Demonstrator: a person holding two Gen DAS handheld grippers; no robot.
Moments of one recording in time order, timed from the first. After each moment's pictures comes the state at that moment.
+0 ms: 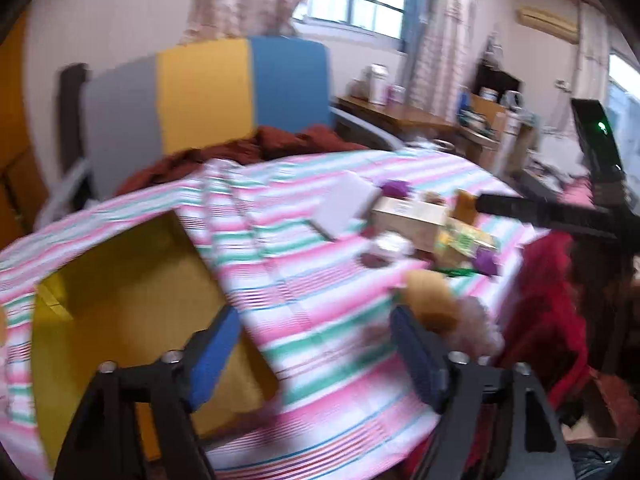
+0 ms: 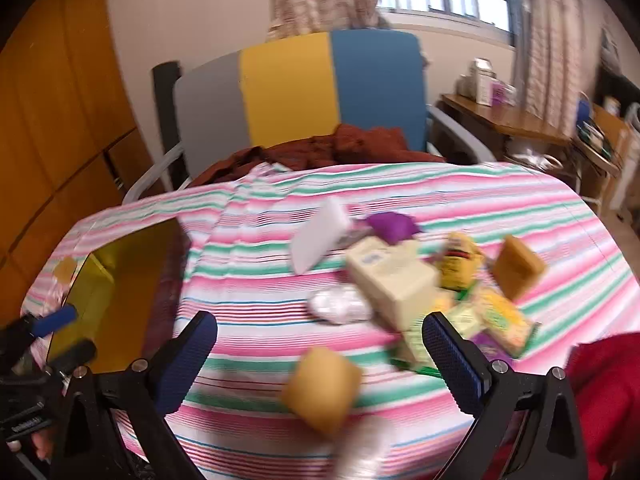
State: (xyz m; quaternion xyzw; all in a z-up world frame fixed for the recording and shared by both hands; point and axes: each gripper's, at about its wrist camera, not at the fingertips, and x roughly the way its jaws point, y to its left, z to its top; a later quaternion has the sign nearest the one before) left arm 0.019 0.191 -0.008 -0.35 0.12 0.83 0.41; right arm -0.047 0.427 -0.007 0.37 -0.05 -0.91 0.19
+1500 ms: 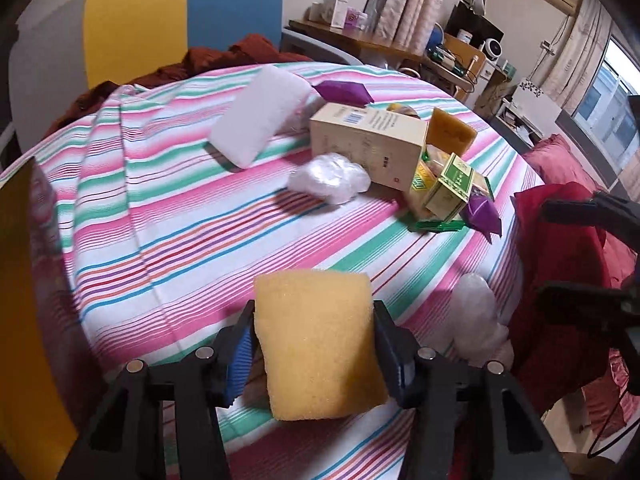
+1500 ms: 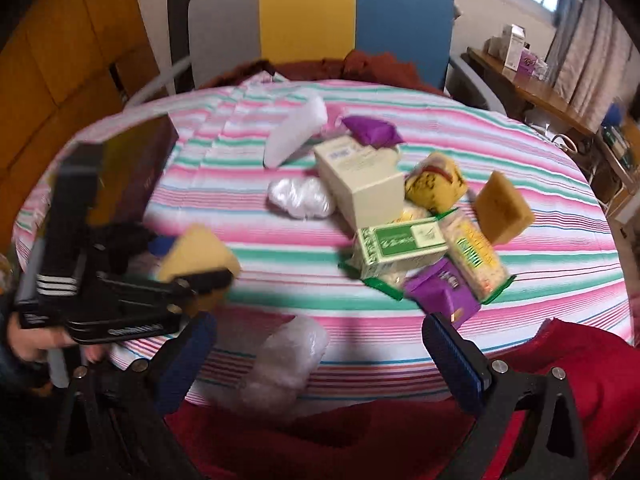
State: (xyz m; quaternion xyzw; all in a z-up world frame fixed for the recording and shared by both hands) left arm 0.003 0.281 -0.091 -0.46 0.15 0.76 0.44; right arm -0.035 0.447 -0.052 0.48 0.07 -0.84 0.23
